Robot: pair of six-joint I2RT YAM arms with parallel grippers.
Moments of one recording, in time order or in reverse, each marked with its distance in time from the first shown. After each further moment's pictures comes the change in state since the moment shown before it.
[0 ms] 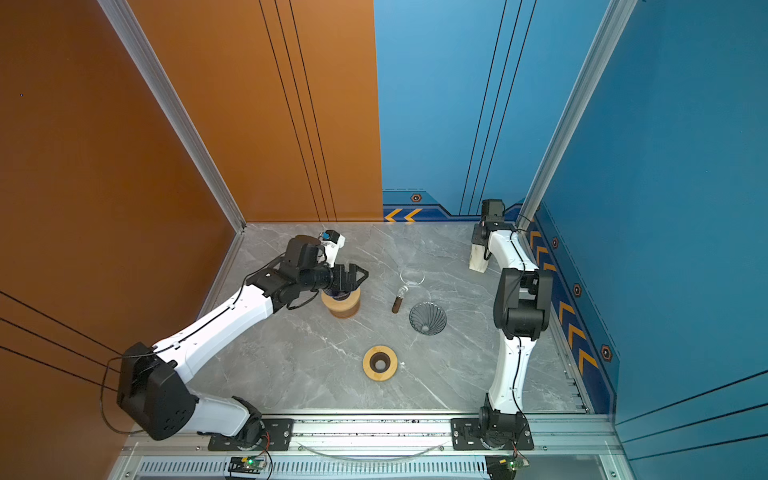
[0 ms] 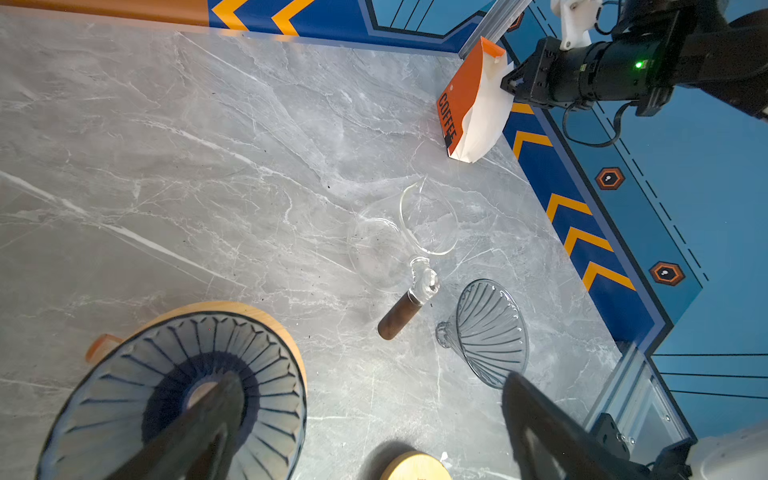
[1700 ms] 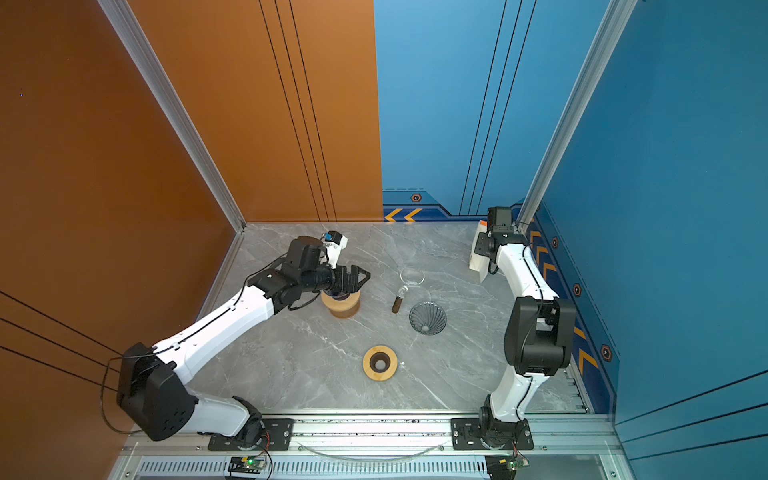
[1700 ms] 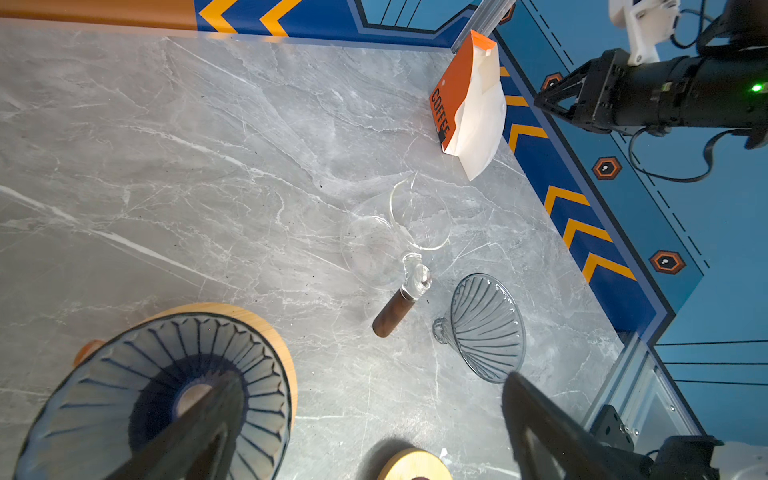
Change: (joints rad) left arm -0.031 -0.008 0.001 0.000 -0.016 0.020; right arm -0.009 -0.326 -0.308 -0.054 -0.055 0.060
